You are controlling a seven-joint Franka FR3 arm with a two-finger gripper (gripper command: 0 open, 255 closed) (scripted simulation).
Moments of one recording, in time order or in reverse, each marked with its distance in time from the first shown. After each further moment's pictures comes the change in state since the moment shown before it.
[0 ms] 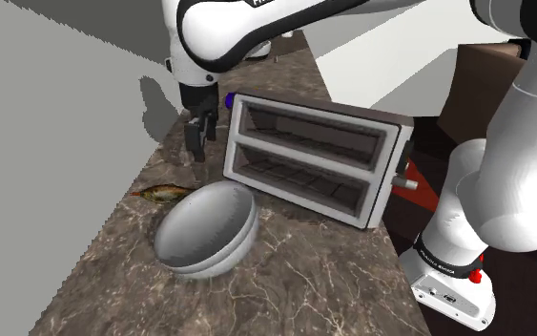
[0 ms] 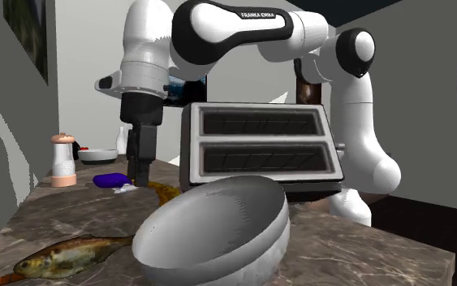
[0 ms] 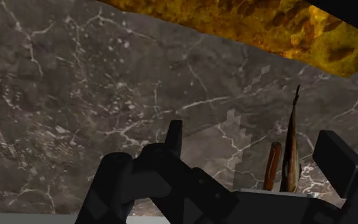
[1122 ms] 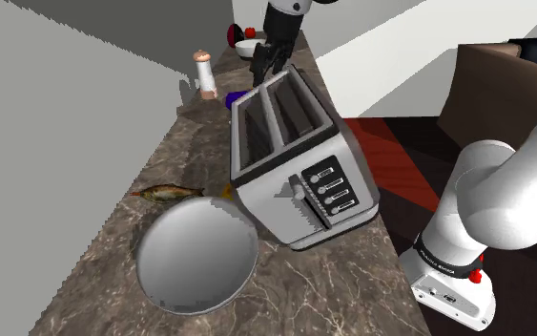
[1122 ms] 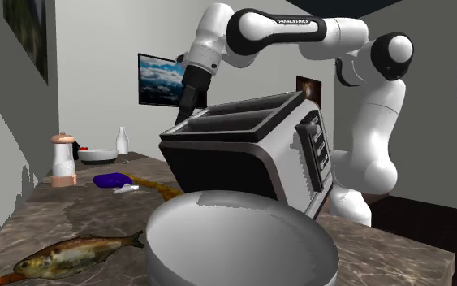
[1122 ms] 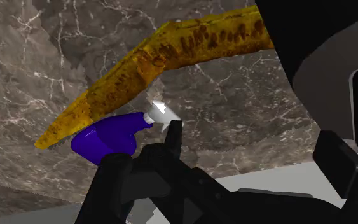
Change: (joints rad) arm -0.174 -0.464 -0.115 -0.289 -0.090 0.075 0.180
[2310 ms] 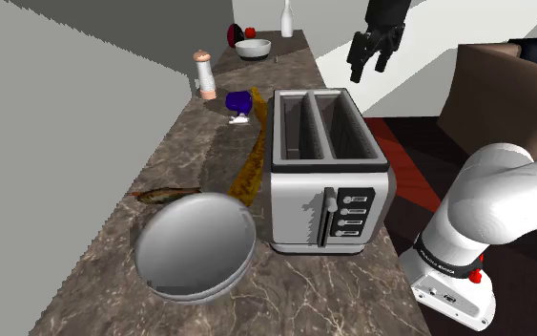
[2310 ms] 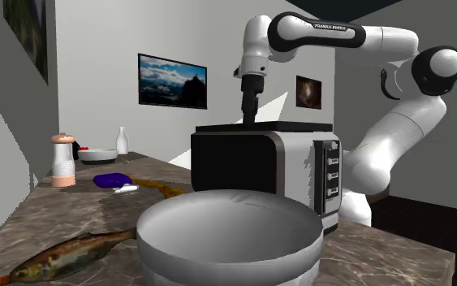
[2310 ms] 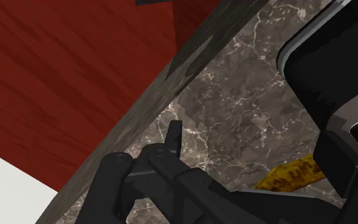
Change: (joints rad) arm -0.253 -0.394 -0.040 -0.157 -0.076 -0.483 0.121
